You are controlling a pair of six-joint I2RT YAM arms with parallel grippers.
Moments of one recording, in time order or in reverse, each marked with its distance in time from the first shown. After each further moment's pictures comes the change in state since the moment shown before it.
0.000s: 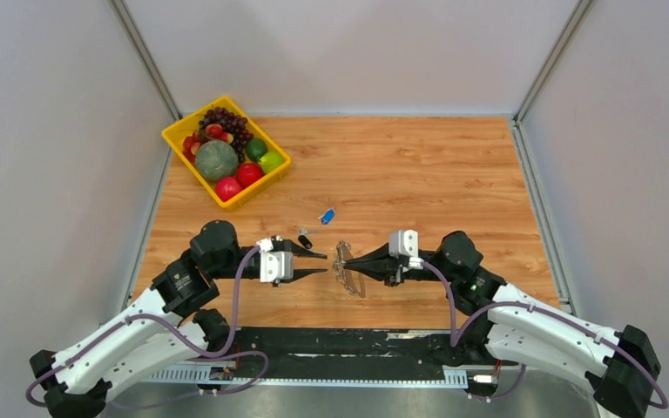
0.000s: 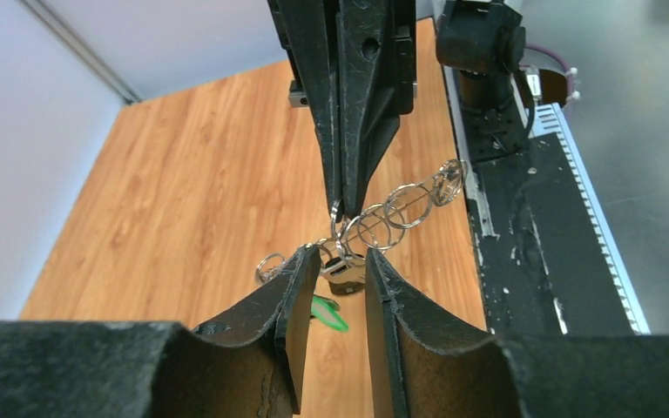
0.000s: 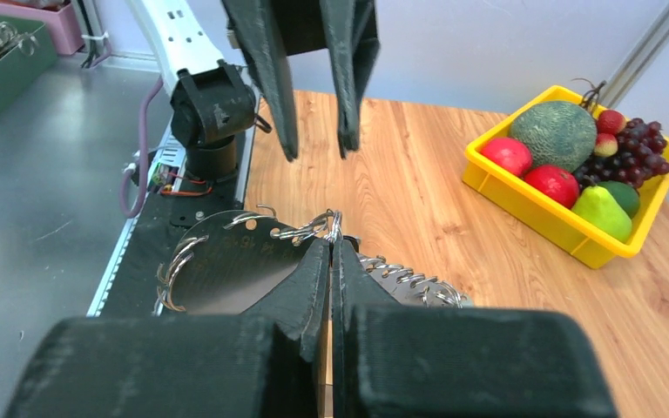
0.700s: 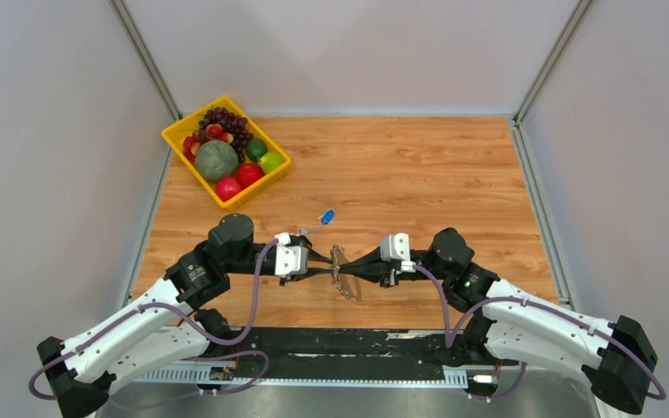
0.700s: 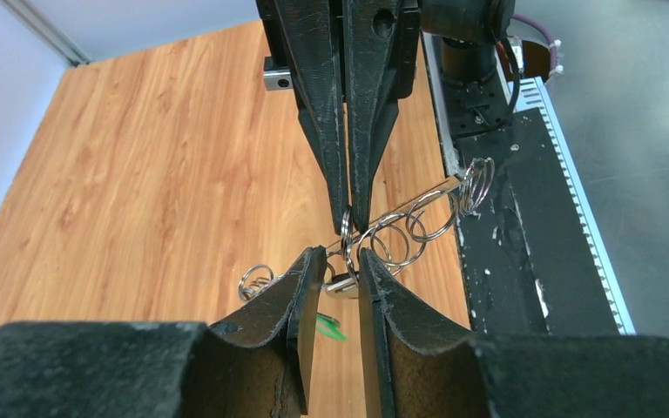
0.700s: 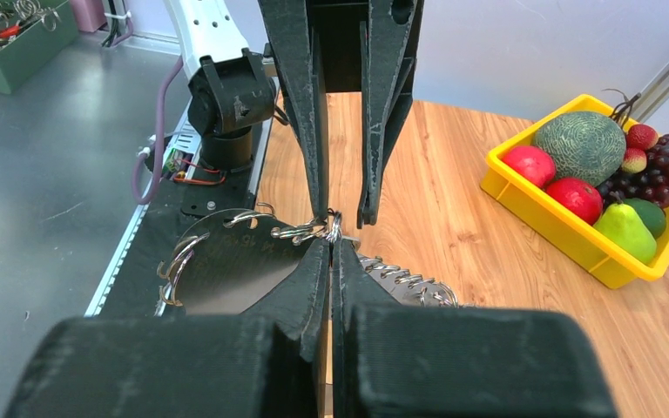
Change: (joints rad) left arm 0.000 0.099 0.015 -0.034 0.032 0.004; right arm 0.022 0.065 0.028 -0.003 -0.051 -0.060
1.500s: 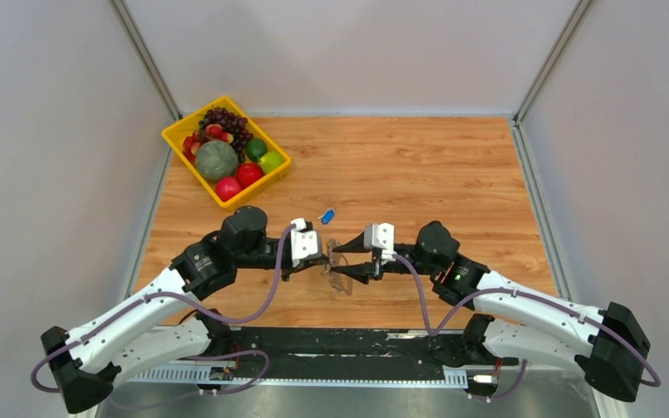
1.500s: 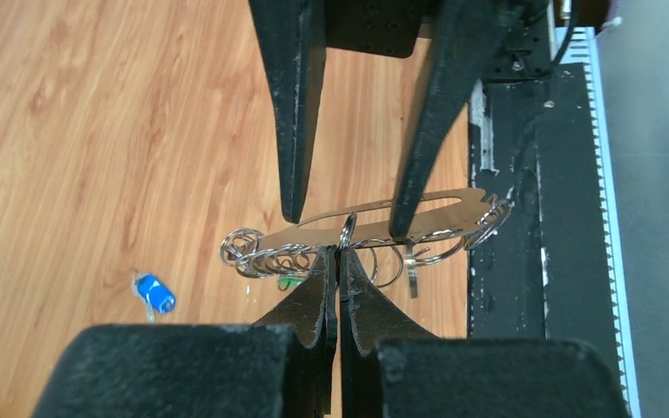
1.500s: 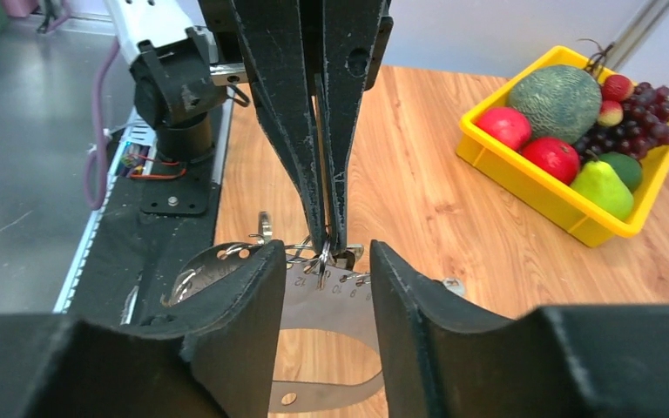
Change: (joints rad) left arm 0.001 0.076 0.061 -0.146 -0.128 -0.034; right arm 0.029 0.102 0.077 -0.060 0.115 -0.018
